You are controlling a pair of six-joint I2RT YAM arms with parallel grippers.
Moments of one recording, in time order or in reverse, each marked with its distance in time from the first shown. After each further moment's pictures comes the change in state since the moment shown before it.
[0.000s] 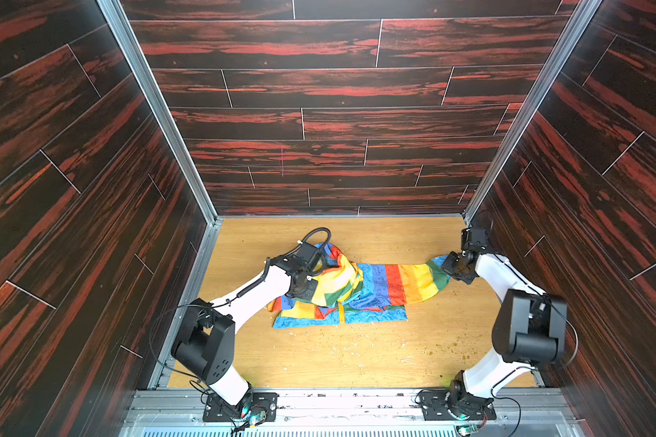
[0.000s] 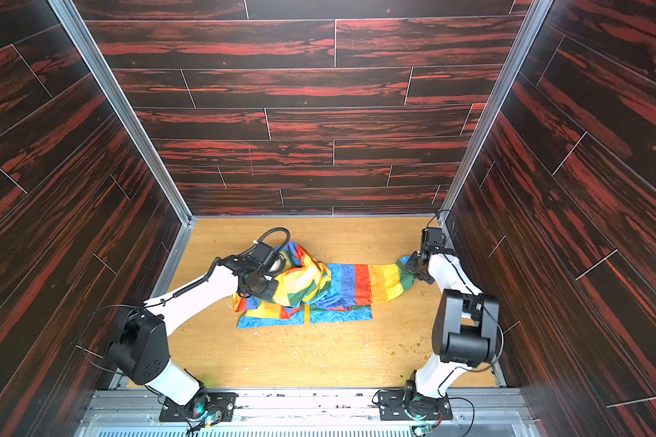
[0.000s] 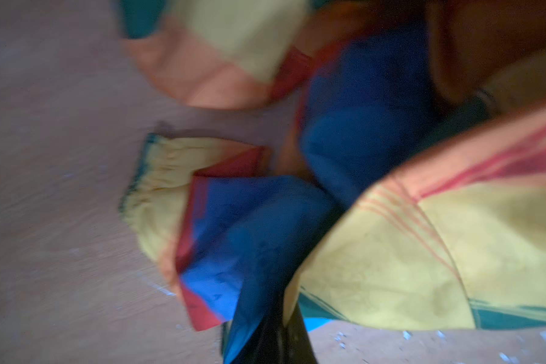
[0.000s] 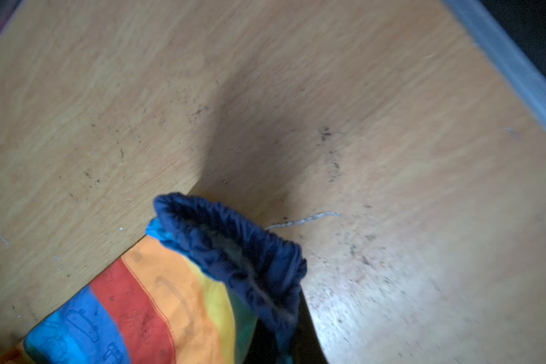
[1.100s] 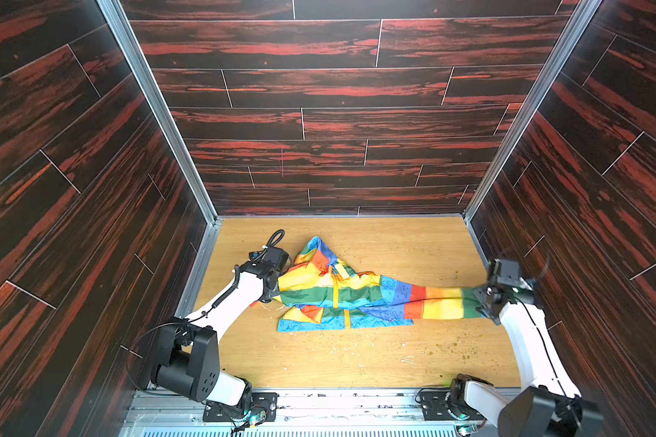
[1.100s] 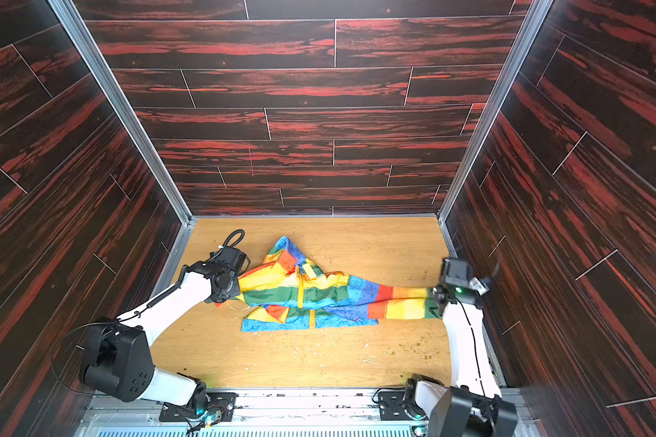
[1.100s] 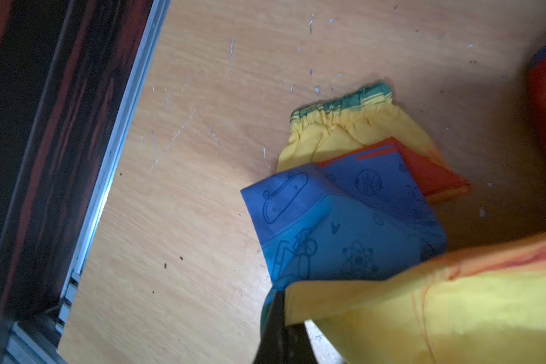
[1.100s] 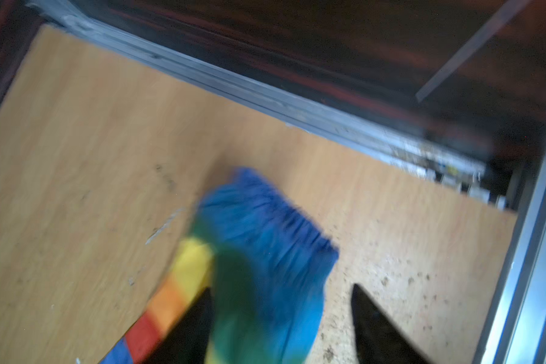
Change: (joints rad) left arm 0.214 -0.121 -0.164 -0.048 -0.283 -0.447; right arm -0.036 -0.518 -0.229 -0.233 0.371 0.288
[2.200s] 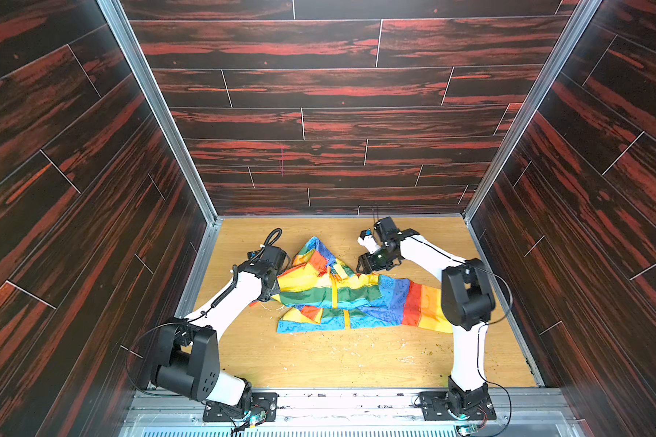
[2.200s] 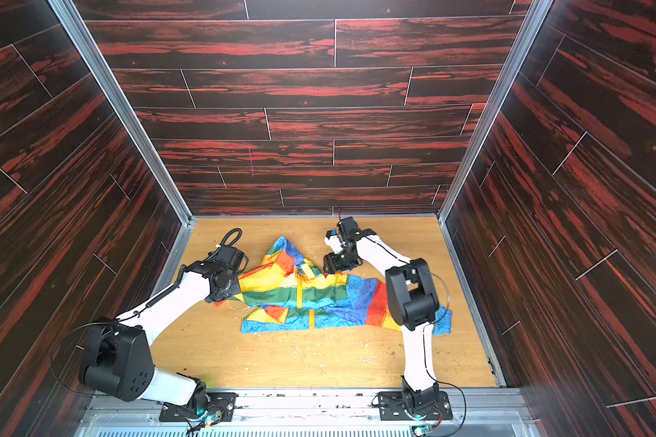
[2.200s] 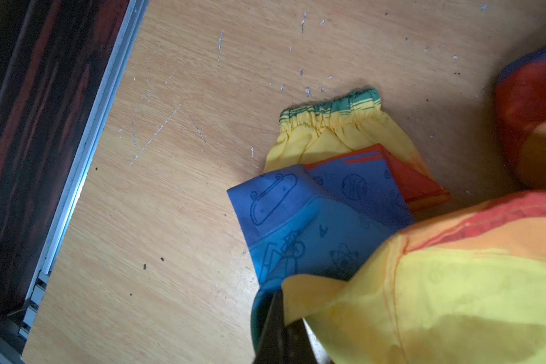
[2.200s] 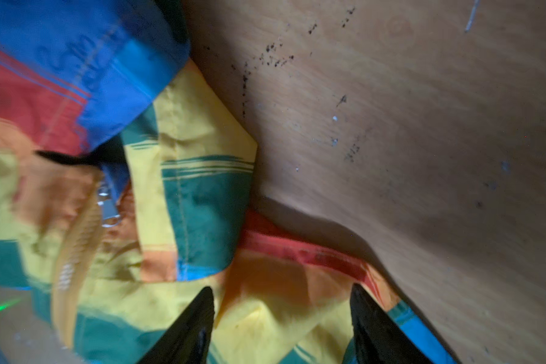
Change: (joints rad) left arm 0.024 0.000 -0.001 0.039 0.063 -0.002; right arm 0.592 0.987 0.714 0.092 -0.723 -0.851
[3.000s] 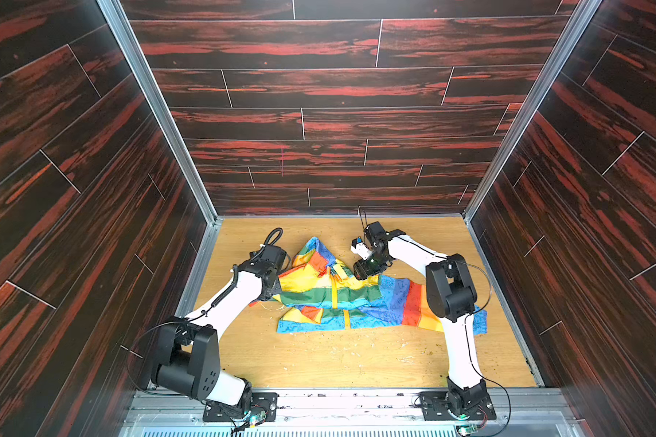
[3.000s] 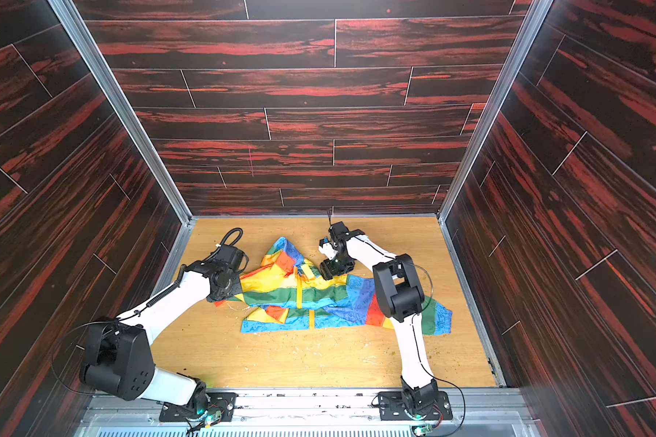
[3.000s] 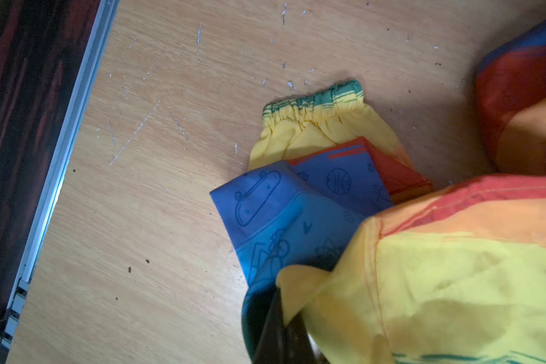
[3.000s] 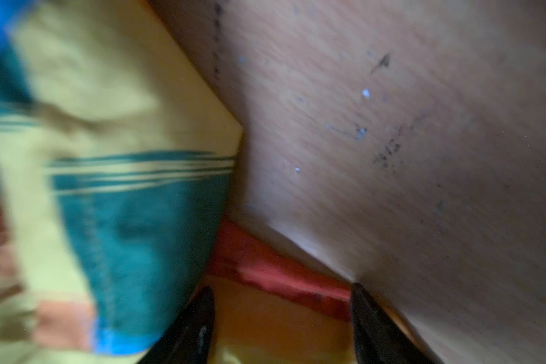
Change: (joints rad) left arm 0.000 0.006 0.006 0.010 0.045 0.020; right arm 0.027 0.141 0.119 -0.106 0.062 -0.074
